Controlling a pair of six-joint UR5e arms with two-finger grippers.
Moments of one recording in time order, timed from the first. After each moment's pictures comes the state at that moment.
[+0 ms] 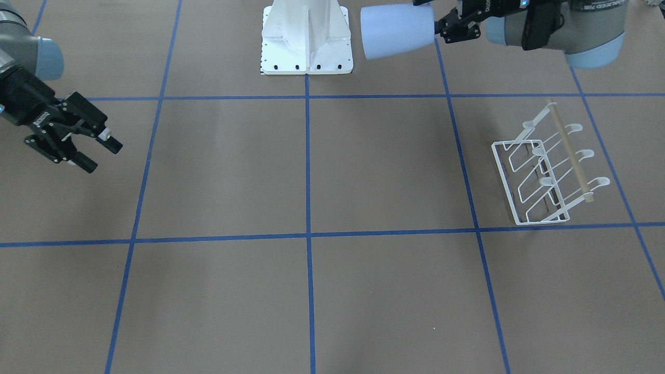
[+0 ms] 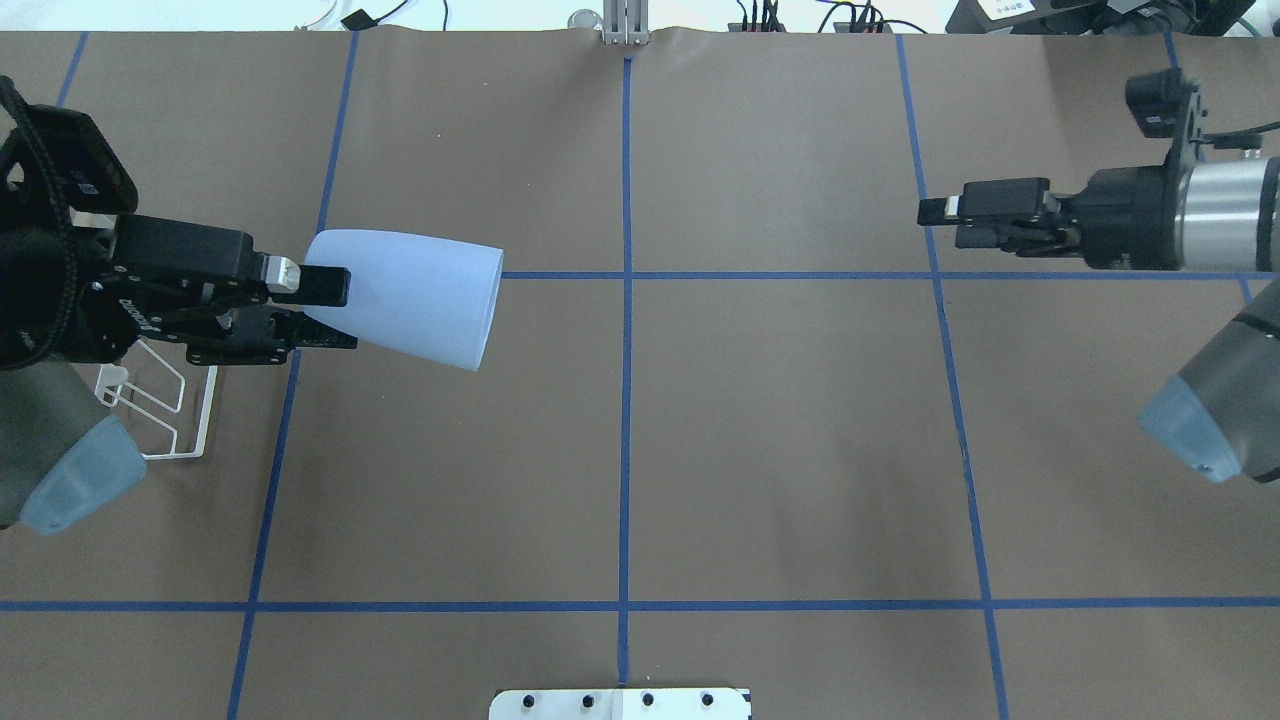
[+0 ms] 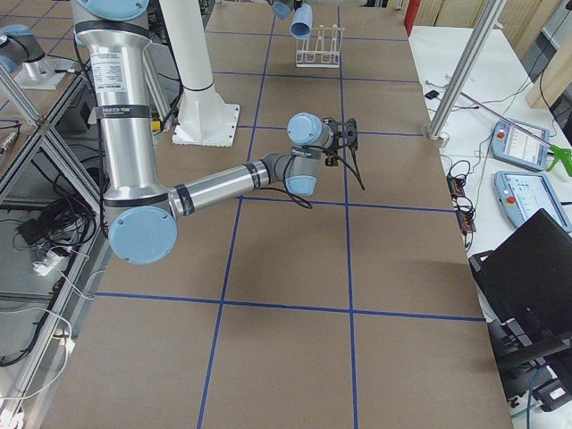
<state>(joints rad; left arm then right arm) -0.92 -1.79 -1.93 -3.13 -2.27 -1.96 1.06 -1.50 1.76 -0.50 2.22 1.23</state>
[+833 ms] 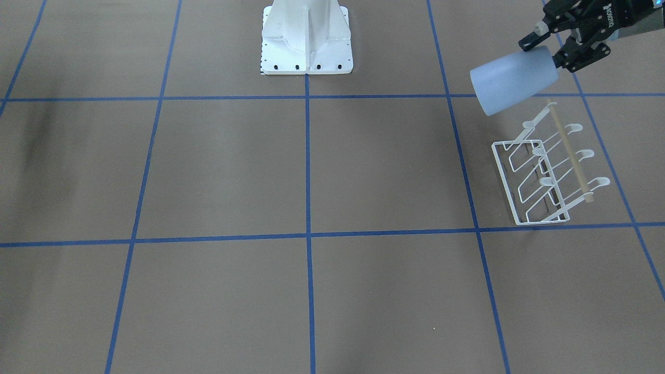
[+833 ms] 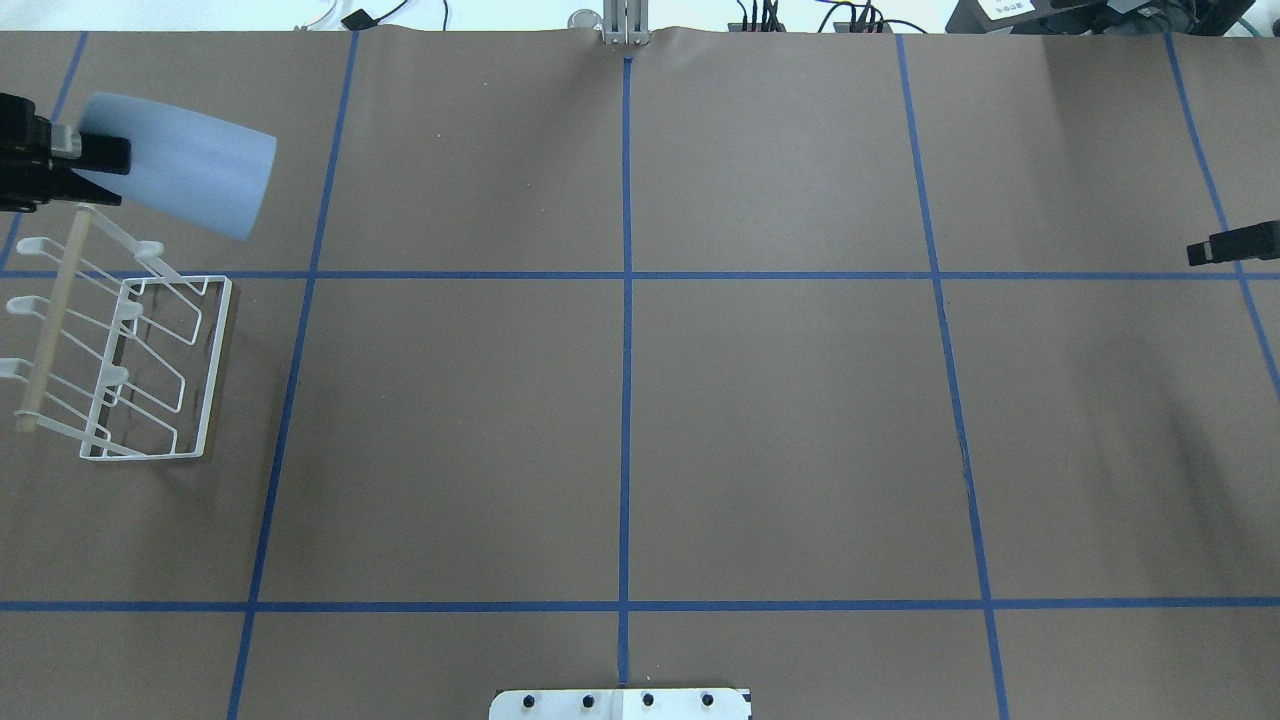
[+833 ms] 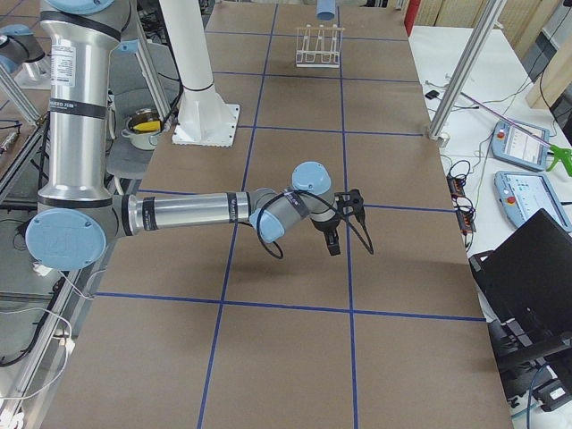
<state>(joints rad) -1.25 -1.67 -1.94 -2.81 -2.53 -1.53 1.32 -1.68 1.74 -1.03 2.25 0.41</state>
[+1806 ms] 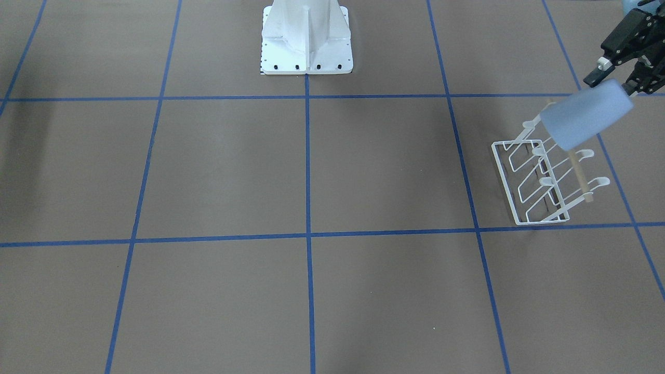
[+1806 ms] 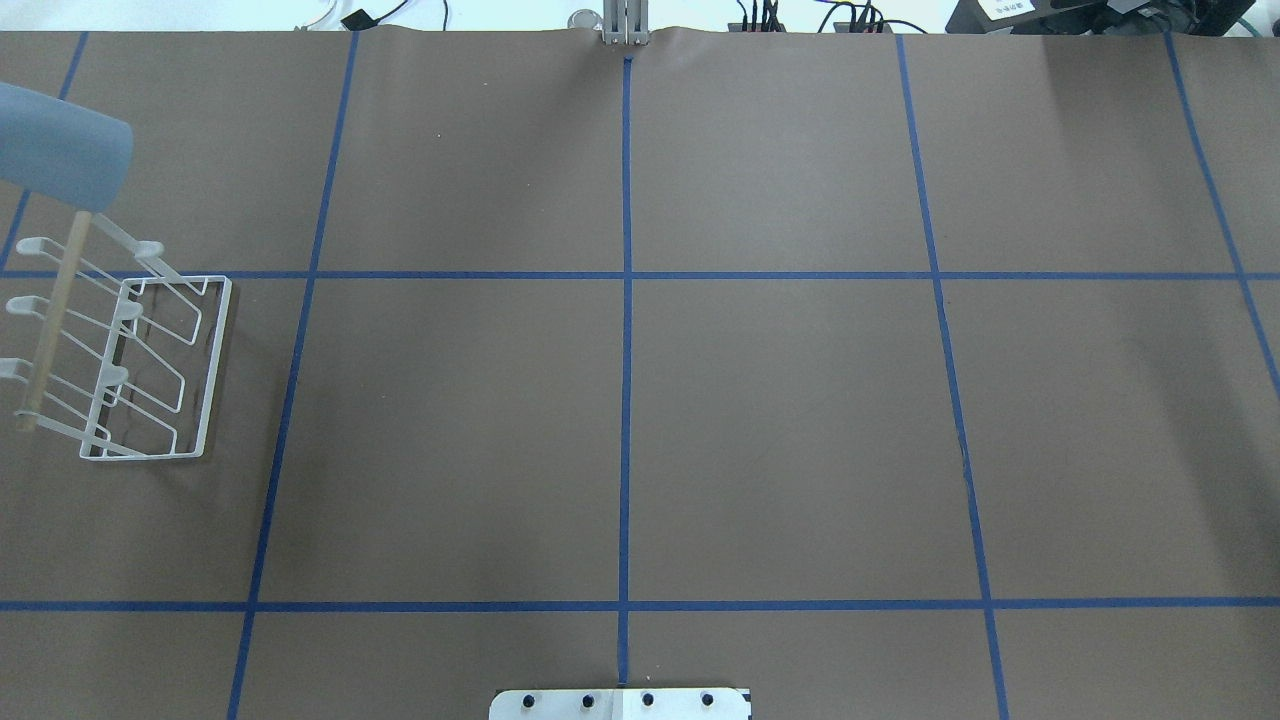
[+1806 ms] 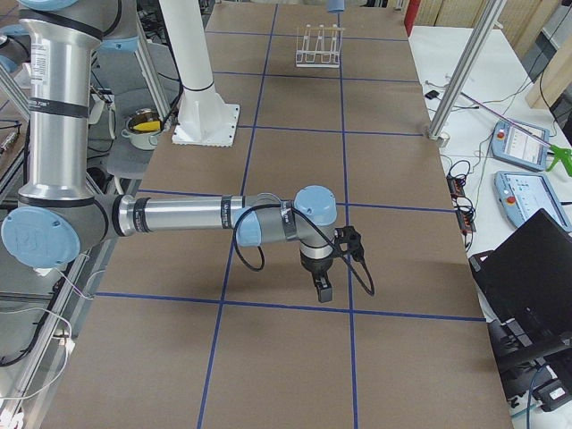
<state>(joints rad) -1.36 -1.57 -1.94 -2.54 -2.48 -1.07 1.50 -1.68 1.75 -1.46 2.23 -0.12</state>
